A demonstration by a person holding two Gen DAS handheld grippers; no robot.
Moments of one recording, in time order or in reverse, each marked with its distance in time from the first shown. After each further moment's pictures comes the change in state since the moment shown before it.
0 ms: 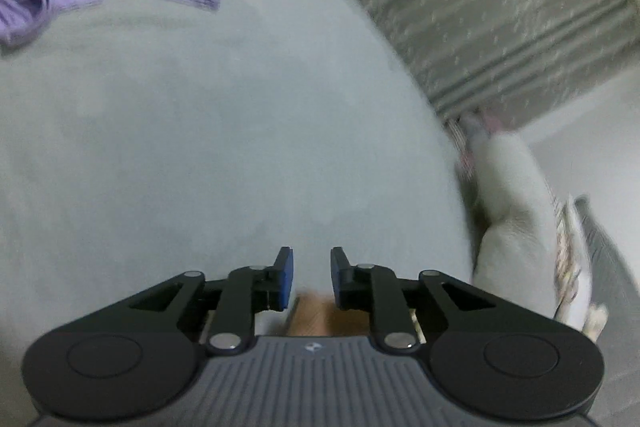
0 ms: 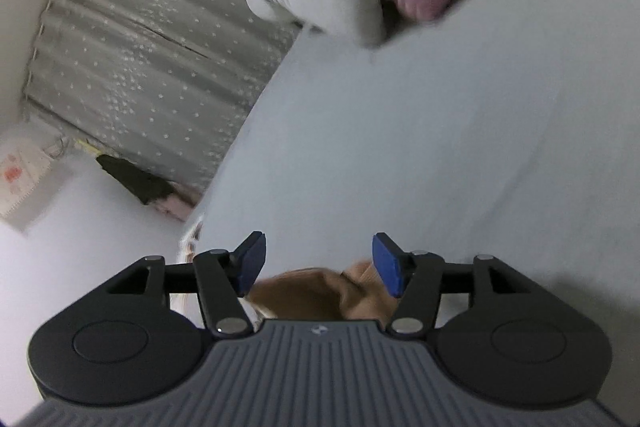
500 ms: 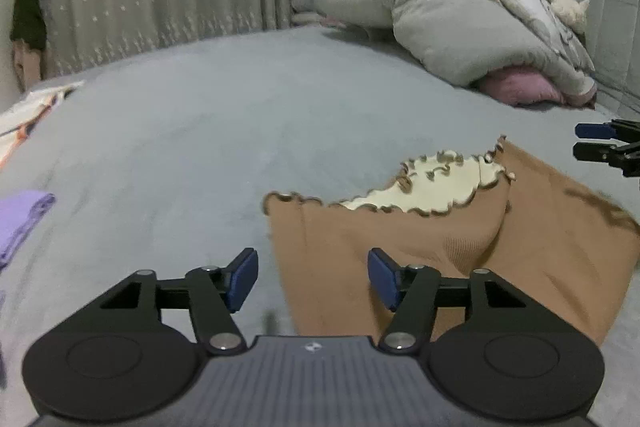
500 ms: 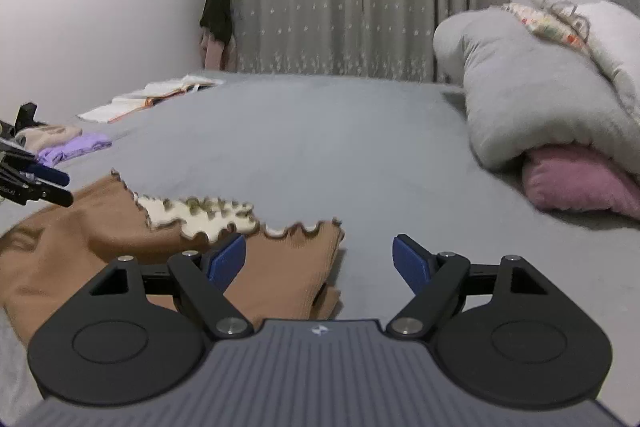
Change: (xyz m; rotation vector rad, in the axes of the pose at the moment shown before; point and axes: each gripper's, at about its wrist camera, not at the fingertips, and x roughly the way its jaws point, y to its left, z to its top) left arm 0.037 -0.072 -0.087 1.116 0.165 -0.011; right arm 0.030 0.044 -0.052 -1.003 0.030 -0.022
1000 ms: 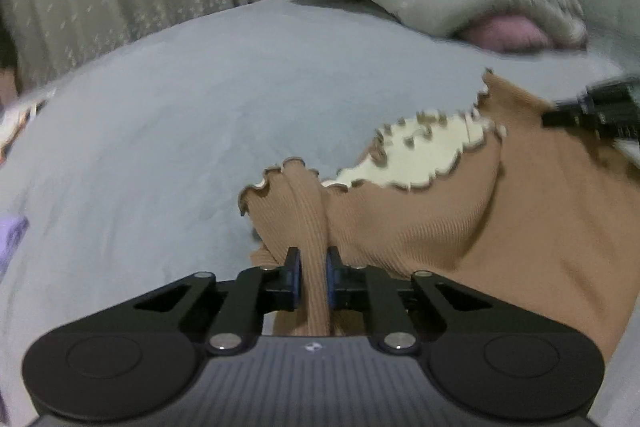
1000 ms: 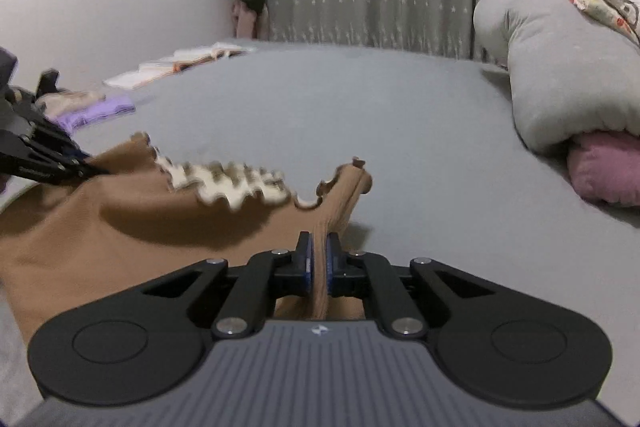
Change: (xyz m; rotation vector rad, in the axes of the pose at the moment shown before) left arm 0.029 -0.003 0.016 0.003 0.050 -0.022; right arm 0.008 0.010 0.016 -0.006 0.020 0.098
